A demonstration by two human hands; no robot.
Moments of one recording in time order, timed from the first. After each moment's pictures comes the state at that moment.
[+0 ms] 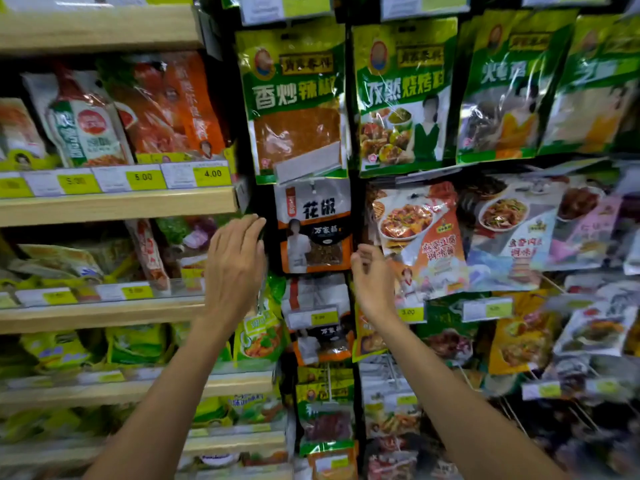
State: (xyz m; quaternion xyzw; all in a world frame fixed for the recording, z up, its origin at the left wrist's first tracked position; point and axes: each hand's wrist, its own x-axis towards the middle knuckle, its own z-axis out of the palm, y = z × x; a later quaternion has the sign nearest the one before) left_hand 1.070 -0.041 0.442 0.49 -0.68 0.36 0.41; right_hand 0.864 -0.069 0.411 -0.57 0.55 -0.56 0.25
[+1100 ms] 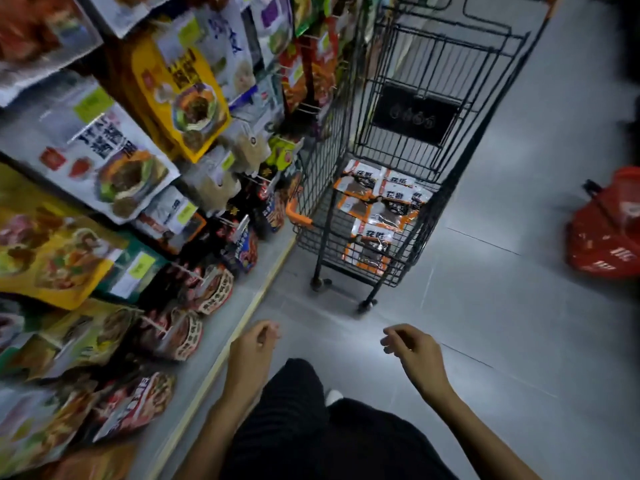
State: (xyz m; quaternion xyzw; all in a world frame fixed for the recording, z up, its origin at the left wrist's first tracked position) left_hand 0.472 0.132 0.129 0.41 -0.76 -0.51 0.03; right_hand 0.333 0.360 0.136 -0.05 0.85 -0.45 0.28
